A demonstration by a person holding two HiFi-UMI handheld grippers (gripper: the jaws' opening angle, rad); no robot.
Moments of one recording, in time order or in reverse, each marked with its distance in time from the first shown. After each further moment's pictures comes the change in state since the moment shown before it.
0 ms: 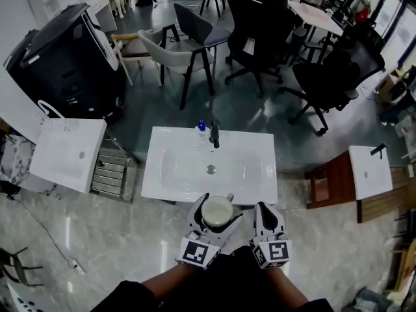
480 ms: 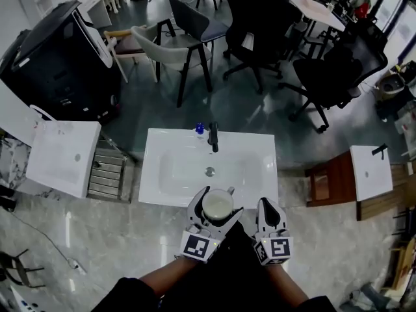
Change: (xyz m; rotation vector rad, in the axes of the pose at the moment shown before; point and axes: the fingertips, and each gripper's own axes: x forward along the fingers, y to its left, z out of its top) left arm 0.052 0.039 -0.008 0.017 0.016 -0.021; right arm 0.050 -0.026 0.003 -0.003 0.027 -0.052
